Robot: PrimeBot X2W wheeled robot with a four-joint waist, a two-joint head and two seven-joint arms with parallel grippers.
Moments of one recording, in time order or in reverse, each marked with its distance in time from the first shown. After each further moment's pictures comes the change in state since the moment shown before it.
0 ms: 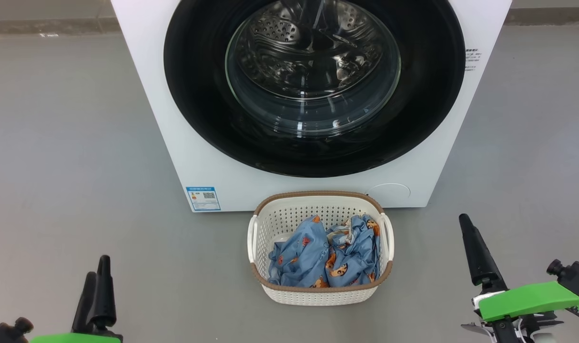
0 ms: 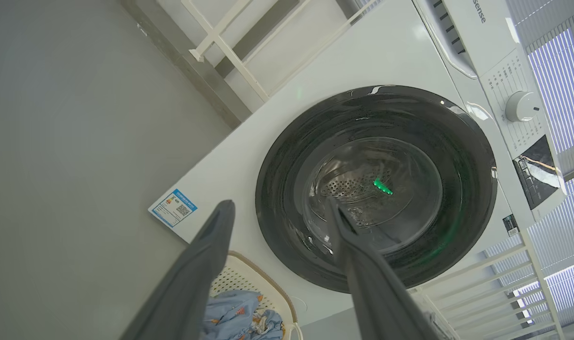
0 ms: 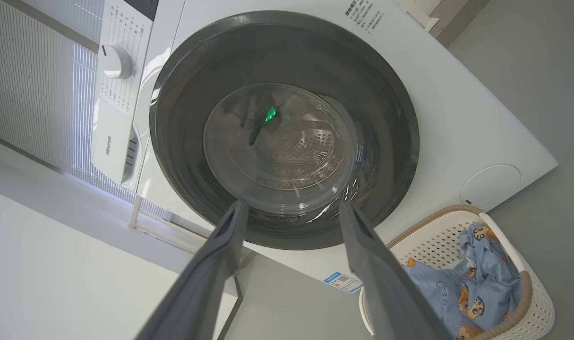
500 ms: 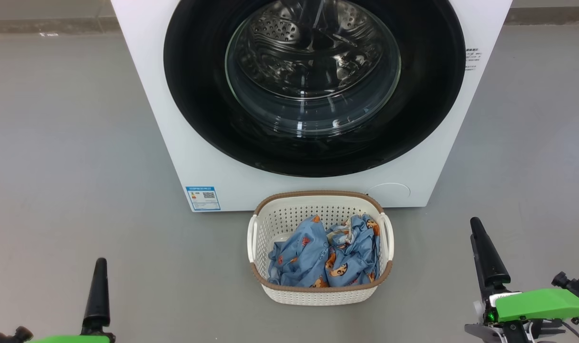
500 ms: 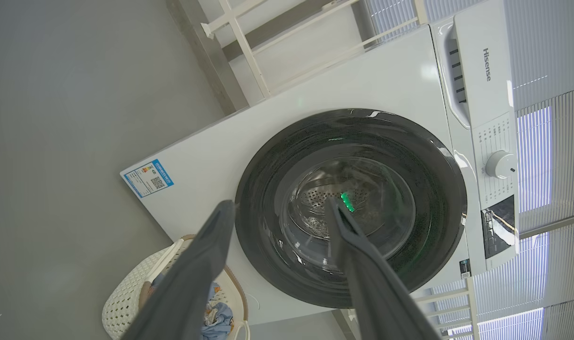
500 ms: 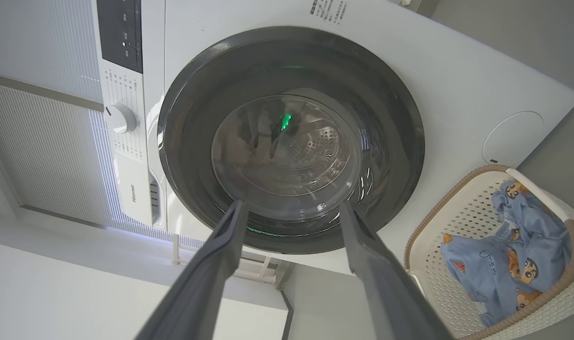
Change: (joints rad) left arm 0.000 -0.012 0.007 0.006 -0.230 0.000 0.035; right arm 0.015 0.018 -0.021 -0.001 0.237 0.000 0.040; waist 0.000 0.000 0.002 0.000
